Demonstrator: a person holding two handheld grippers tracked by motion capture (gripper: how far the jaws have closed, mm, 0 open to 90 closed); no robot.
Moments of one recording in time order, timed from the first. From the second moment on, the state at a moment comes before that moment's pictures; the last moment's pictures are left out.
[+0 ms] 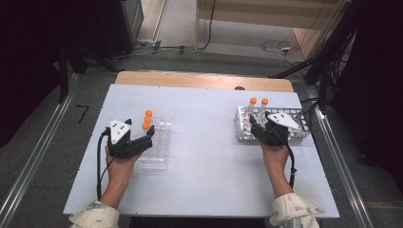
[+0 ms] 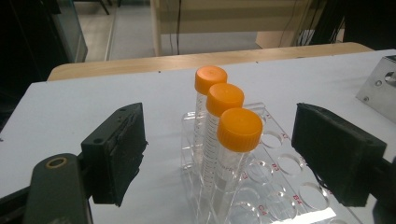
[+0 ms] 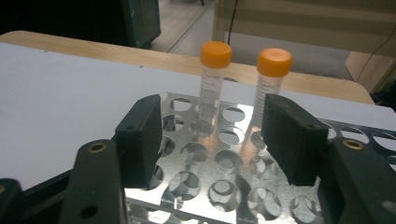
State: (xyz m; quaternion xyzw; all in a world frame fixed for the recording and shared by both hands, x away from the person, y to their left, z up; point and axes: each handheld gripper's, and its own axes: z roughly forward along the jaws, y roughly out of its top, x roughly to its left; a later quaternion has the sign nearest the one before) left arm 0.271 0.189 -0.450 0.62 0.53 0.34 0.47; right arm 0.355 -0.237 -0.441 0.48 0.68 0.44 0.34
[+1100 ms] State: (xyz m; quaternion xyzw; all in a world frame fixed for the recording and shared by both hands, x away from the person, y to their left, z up) left arm 0.270 0.187 -0.447 0.62 0.52 0.34 0.47; right arm 0.408 -0.246 -0.463 0.53 0.66 0.40 0.35
